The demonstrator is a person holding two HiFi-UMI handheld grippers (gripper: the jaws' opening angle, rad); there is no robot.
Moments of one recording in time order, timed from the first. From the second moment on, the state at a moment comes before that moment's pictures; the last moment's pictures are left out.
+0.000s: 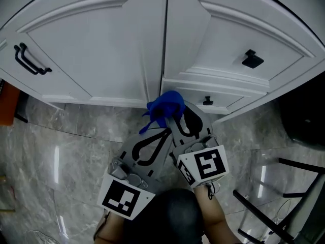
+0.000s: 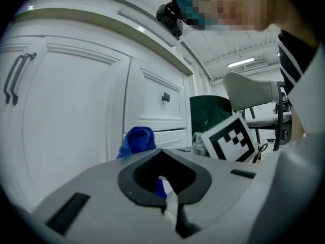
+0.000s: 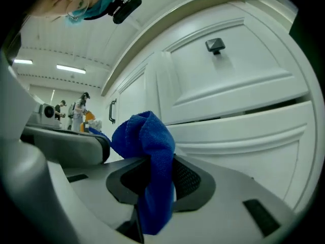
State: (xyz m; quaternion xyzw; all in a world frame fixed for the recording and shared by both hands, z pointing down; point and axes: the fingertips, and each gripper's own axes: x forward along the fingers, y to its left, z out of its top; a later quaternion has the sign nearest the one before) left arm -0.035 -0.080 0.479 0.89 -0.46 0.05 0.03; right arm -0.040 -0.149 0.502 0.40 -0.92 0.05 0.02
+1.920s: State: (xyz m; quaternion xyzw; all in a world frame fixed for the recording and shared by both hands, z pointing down) left arm -0.001 -0.085 0.489 0.91 -0.41 0.07 0.00; right arm 0.111 -0.192 0.514 0.59 -0.80 0.00 0.04
